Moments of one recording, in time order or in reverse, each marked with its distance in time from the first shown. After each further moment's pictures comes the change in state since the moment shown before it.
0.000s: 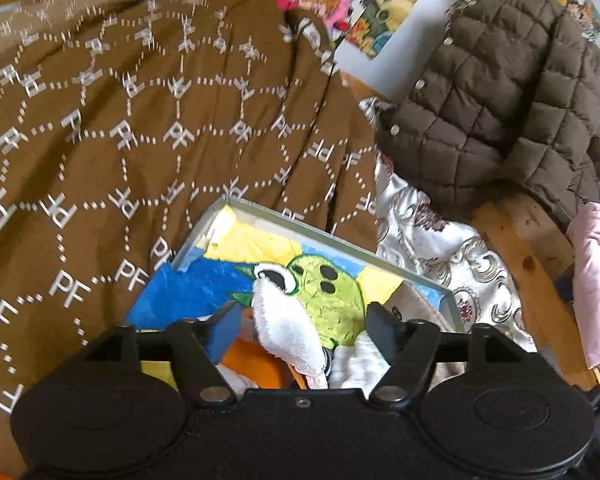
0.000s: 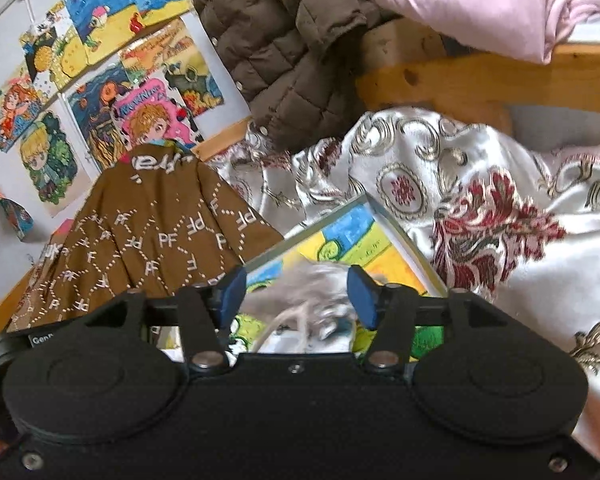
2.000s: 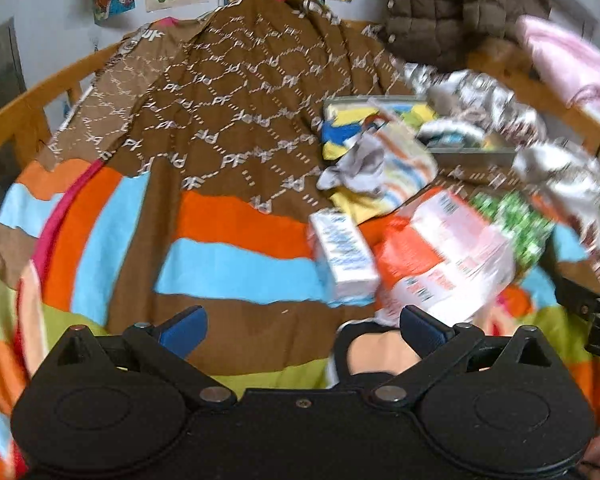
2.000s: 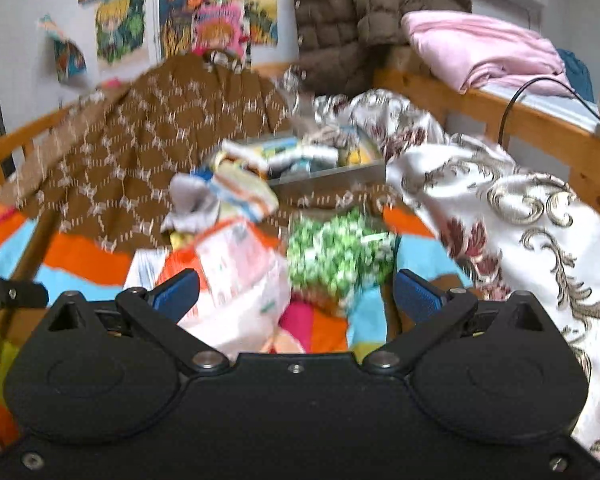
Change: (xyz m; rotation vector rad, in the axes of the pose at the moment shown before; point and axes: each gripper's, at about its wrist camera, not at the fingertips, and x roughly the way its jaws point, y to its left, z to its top) left arm -0.319 0.103 -0.158 0.447 0.155 0.269; right arm -0.359 0.062 -0.137 -0.422 0.175 -0.134
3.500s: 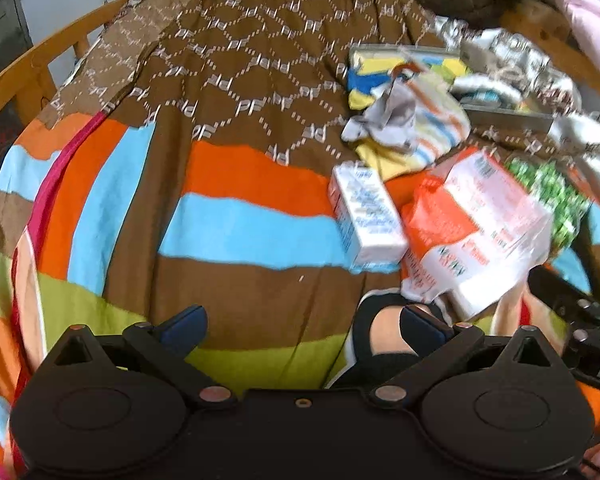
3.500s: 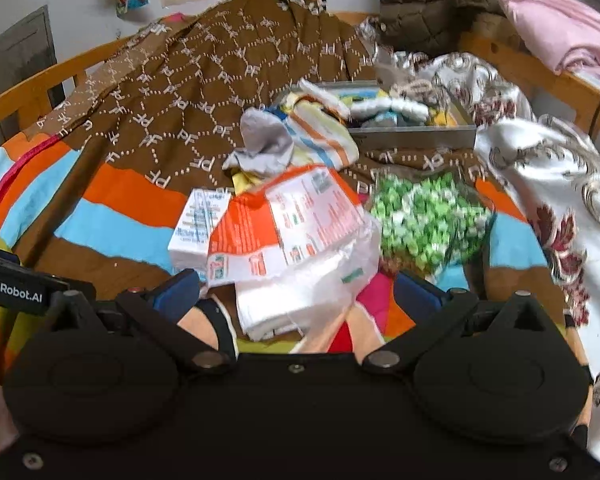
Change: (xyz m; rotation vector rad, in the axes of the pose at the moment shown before) left arm 0.030 0.005 0.009 -0.047 0.145 0.031; right arm 0.062 0.051 0.006 -0.126 0.106 0.160
